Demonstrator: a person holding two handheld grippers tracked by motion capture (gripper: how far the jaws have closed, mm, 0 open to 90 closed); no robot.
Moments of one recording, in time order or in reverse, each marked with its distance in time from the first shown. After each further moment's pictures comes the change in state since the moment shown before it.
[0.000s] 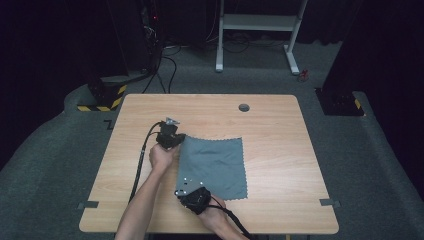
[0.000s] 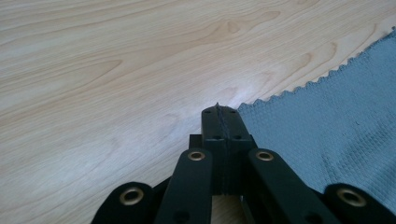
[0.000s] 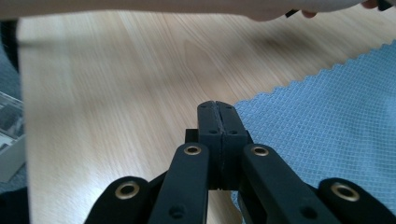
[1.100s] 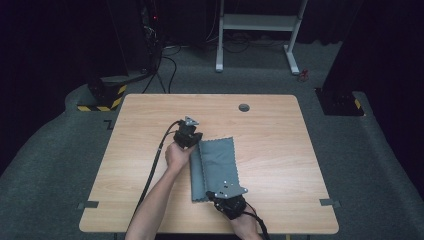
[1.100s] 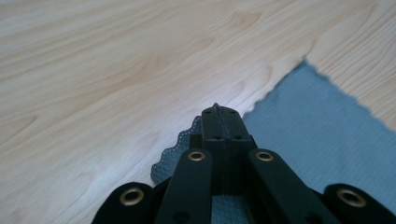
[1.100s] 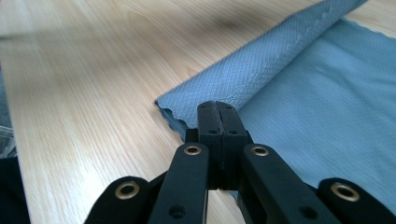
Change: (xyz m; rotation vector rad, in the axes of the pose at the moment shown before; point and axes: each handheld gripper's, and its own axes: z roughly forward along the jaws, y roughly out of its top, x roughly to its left) left arm -0.060 0.027 0.023 -0.040 -0.053 0.108; right arm -0.032 -0.072 -0.063 -0.076 -0.084 0.157
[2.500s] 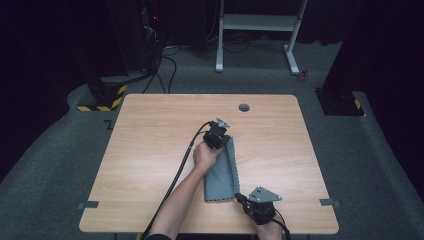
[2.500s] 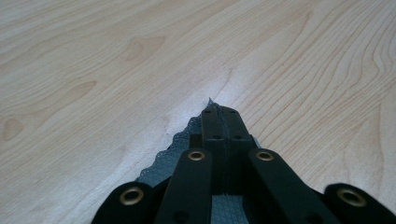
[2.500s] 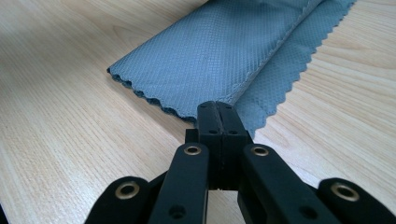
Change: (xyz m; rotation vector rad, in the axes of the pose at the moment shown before) left arm -0.069 0.028 0.060 0.042 -0.073 0.085; right arm -0.034 -0.050 -0.052 -0.003 -0.135 0.134
